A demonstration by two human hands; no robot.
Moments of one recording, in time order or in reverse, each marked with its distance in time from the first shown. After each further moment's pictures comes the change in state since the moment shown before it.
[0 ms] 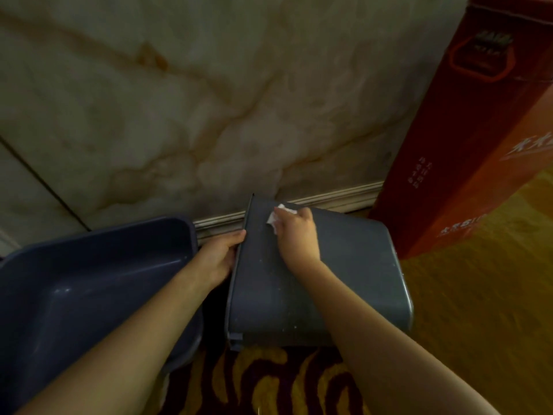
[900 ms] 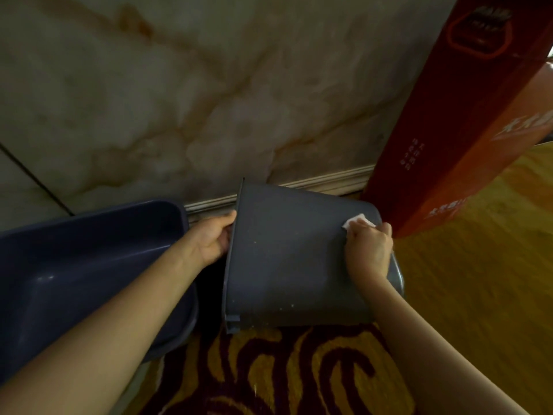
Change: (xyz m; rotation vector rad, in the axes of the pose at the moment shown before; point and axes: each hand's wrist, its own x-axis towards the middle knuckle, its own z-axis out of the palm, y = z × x) left_hand 0.018 -0.001 -0.012 0.036 -0.002 -0.029; right_hand -0.058 0.078 -0.051 -0.248 0.189 0.372
